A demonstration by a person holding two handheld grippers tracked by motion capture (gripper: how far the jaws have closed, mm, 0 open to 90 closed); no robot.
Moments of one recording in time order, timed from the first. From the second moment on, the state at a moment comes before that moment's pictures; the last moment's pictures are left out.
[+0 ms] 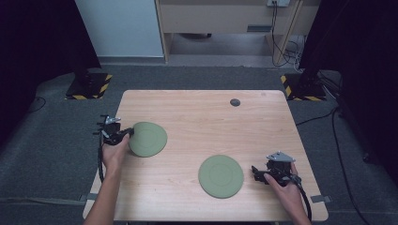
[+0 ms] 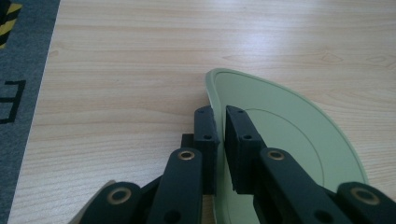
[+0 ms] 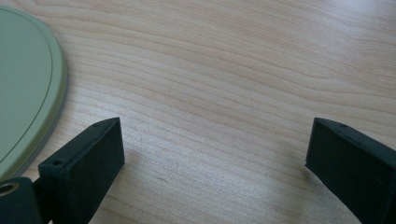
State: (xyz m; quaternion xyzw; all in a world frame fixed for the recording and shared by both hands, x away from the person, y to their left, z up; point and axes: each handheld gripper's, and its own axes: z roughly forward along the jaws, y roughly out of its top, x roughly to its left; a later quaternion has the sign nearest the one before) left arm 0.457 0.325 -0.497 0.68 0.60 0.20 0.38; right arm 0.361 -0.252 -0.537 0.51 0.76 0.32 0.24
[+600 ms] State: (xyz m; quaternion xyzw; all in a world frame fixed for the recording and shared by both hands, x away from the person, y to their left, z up) left arm 0.462 0.328 -0.504 0.69 0.60 0.21 0.35; right arm 0.360 -0.252 -0.538 0.51 0.76 0.32 0.23
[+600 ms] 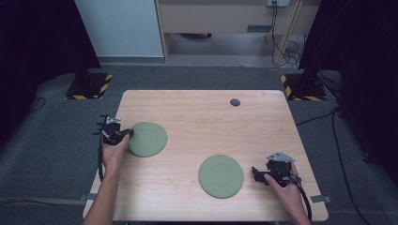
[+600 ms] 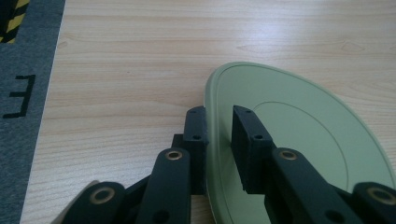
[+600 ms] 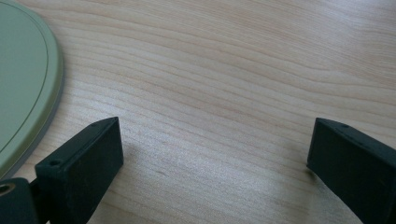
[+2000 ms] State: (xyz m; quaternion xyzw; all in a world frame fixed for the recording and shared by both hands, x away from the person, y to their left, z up) left arm 0.428 0.249 -0.494 0.76 0.51 0.19 0.35; right arm 0.363 -0.254 -0.539 0.52 0.76 0.32 0.22
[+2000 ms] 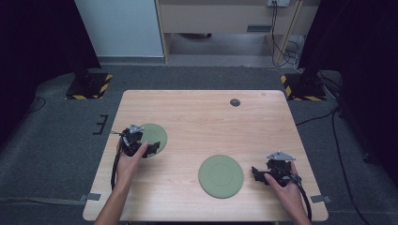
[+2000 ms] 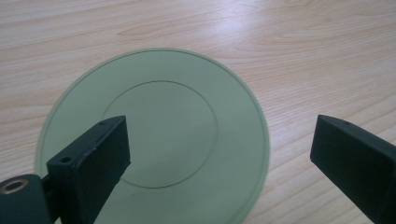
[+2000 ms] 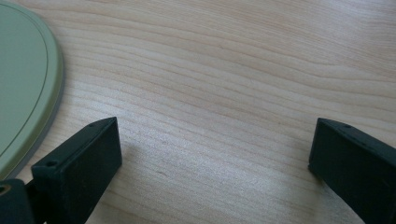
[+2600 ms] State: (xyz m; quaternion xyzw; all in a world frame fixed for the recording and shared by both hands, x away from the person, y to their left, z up) left arm 0.412 0.214 -0.482 0.78 0.46 0.18 0.38; right arm 0.363 -0.254 -0.539 0.52 0.76 0.32 0.22
